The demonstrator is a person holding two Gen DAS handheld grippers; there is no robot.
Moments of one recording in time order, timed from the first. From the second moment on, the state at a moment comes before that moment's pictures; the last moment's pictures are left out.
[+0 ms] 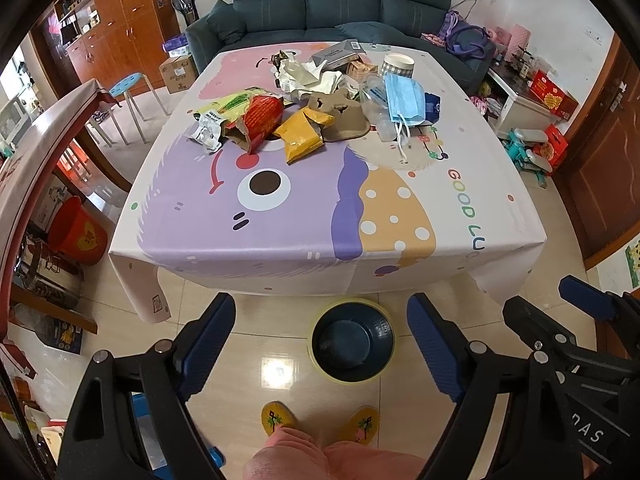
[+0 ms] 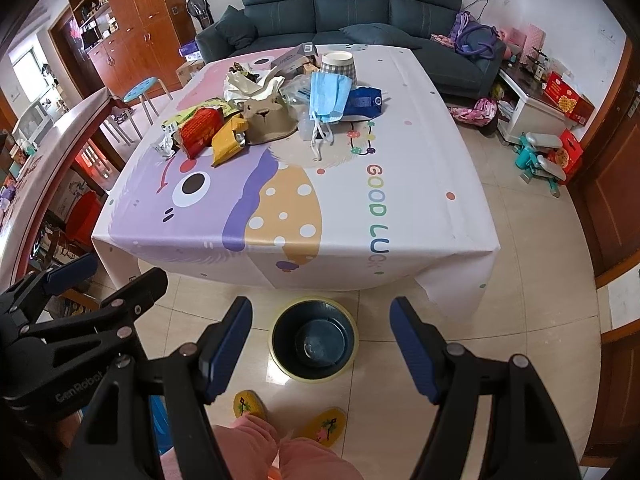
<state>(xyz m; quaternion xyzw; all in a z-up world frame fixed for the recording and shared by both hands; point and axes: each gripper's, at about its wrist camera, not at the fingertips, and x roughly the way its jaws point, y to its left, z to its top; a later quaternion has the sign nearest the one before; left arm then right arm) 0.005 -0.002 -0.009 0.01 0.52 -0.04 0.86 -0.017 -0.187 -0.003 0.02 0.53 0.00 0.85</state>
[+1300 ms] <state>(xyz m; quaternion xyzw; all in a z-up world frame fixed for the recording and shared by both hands) 0.004 -0.007 -0.009 0.01 0.52 -0.03 0.86 -0.014 -0.191 -0.005 0.03 0.53 0.00 0.85</state>
